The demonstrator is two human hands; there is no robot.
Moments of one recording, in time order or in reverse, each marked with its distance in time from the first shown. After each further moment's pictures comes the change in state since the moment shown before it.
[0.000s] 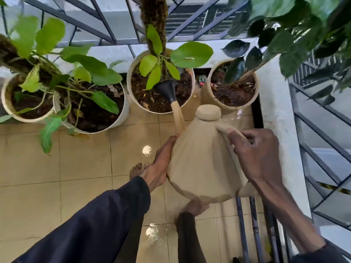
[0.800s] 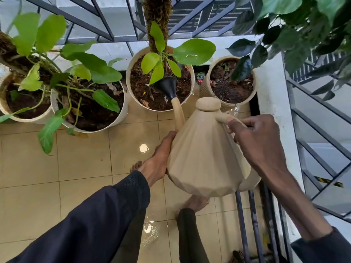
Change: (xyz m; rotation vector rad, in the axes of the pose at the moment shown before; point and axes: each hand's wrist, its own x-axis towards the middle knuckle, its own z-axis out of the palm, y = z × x) left_hand 0.001 0.016 -0.008 -0.029 -0.028 -0.093; right_hand 0.011 -0.033 -0.001 -0.101 -0.015 0.130
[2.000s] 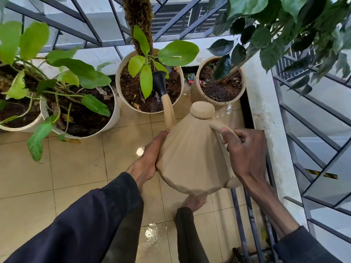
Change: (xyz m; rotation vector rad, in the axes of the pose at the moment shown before) left_hand 0.002 0.001 -0.006 0.035 0.042 0.063; right_hand -0.021 0.045 0.013 0.073 0.159 -0.092
